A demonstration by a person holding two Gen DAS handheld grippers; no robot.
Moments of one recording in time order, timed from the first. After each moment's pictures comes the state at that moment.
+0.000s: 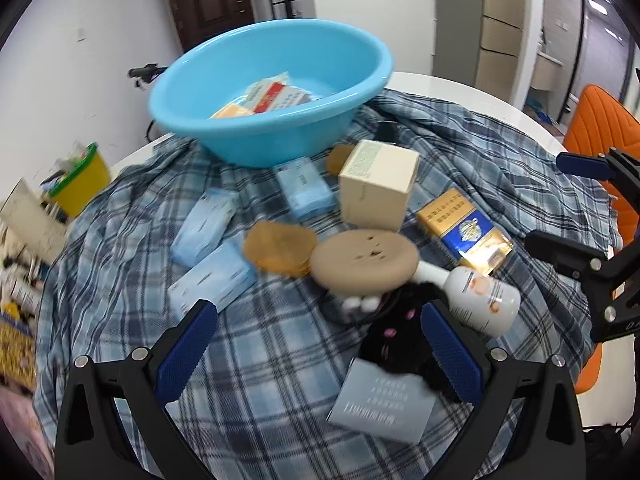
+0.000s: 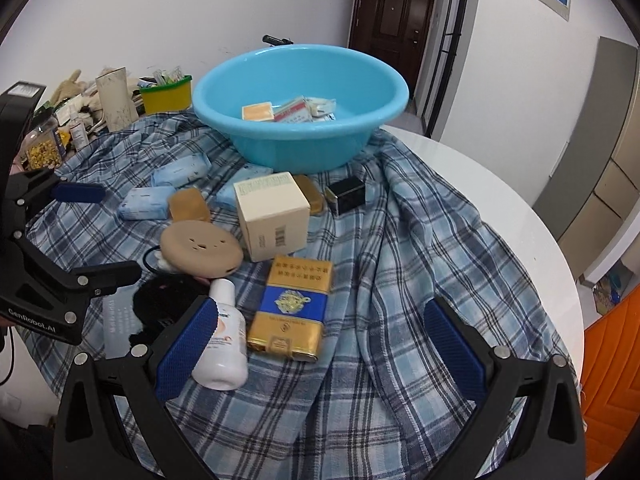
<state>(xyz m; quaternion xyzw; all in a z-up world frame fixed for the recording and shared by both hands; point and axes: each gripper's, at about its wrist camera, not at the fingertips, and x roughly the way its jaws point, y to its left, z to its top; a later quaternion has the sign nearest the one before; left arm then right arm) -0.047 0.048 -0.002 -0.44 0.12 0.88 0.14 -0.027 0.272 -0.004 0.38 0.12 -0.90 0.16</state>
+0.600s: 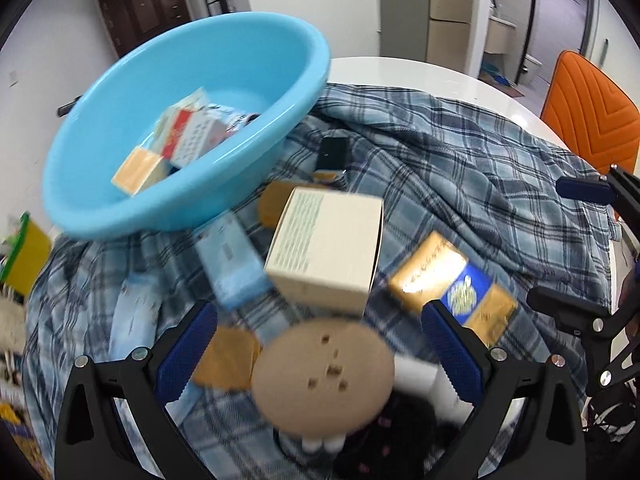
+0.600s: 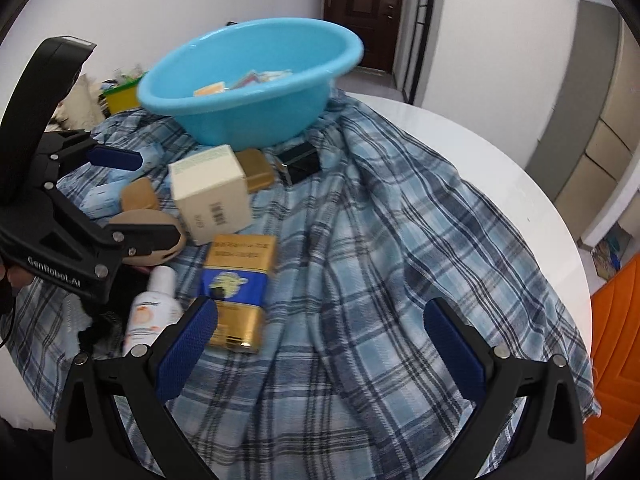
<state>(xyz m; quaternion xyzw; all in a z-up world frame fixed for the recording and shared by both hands) -0.128 0.110 -0.020 -0.46 0.17 0.84 0.22 -0.055 0.313 -0.031 0.42 0.08 -0.90 0.11</state>
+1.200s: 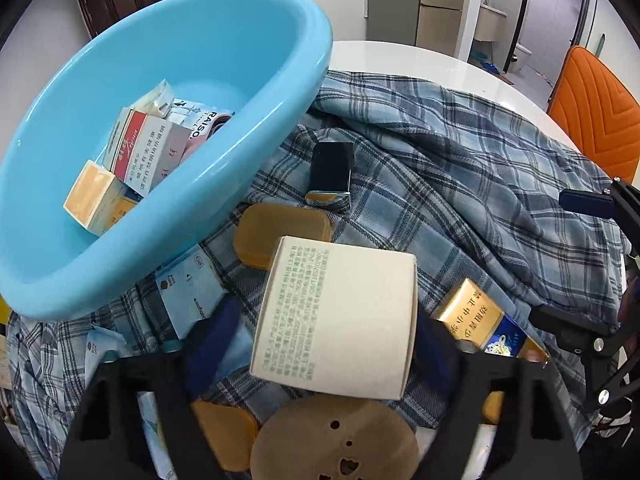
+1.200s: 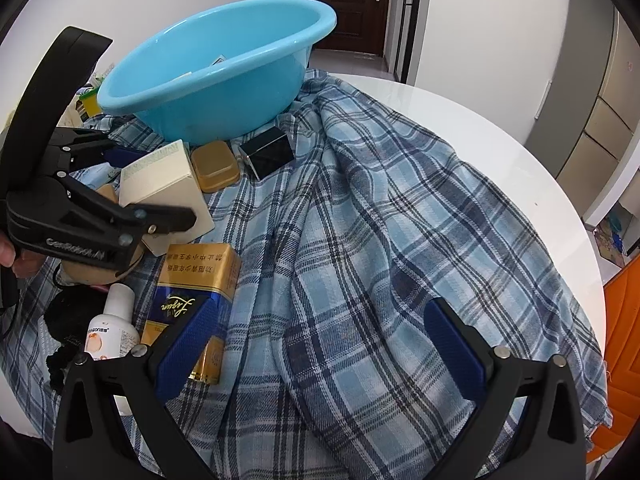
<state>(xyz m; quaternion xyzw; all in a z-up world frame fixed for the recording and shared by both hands) -0.177 0.131 -0.046 -0.48 0.17 0.82 0.25 -0.087 0.318 -0.050 0.45 0.07 -0.89 0.11</state>
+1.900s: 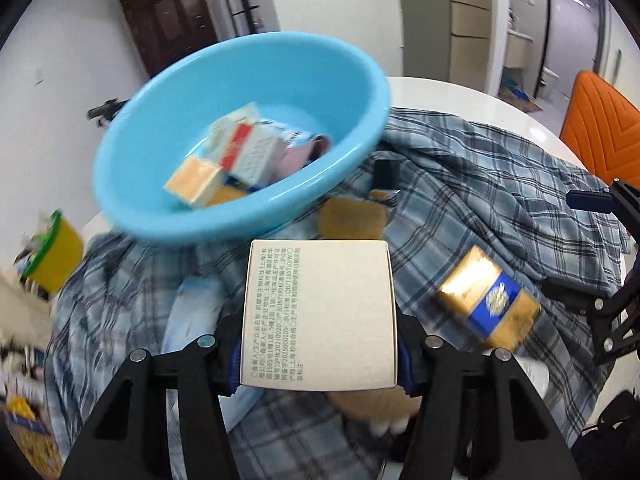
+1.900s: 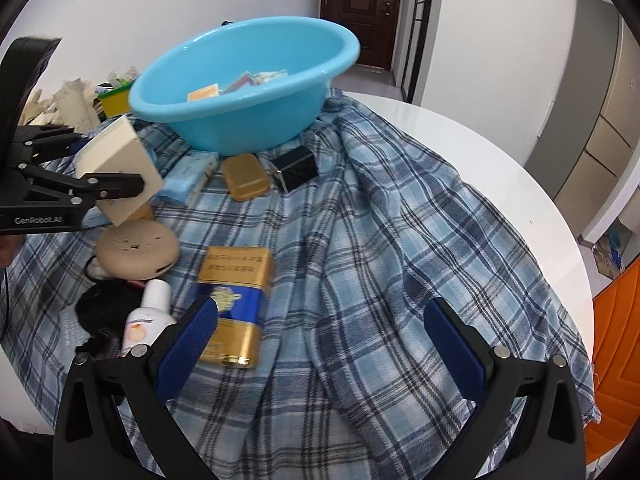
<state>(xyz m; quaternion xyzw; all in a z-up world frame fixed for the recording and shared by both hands) -0.123 0.068 0.005 -0.43 0.16 0.87 0.17 -0.059 0.299 -0.022 0.42 0.09 -0.90 0.12</state>
